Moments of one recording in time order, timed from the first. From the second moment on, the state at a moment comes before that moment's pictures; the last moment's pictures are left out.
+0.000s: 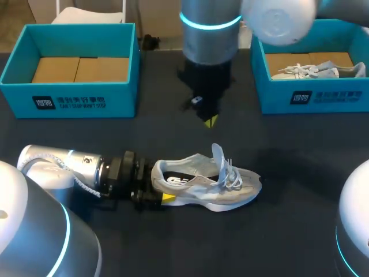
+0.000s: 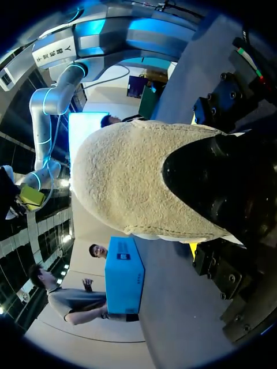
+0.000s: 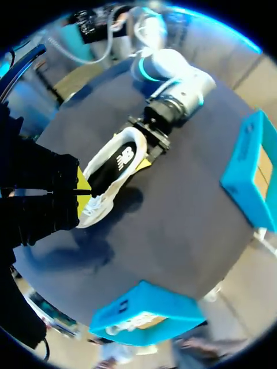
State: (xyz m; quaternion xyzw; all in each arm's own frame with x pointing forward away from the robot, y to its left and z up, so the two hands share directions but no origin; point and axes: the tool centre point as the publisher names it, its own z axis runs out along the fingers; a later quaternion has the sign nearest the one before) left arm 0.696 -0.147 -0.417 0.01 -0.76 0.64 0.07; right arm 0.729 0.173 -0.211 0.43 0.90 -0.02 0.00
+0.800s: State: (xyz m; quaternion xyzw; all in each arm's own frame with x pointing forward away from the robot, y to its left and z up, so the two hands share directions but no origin) left arm 0.696 -0.147 -0.417 0.01 -0.76 0.64 0.07; right arm 0.696 0.213 -0.238 0.17 0.98 0.02 0.01
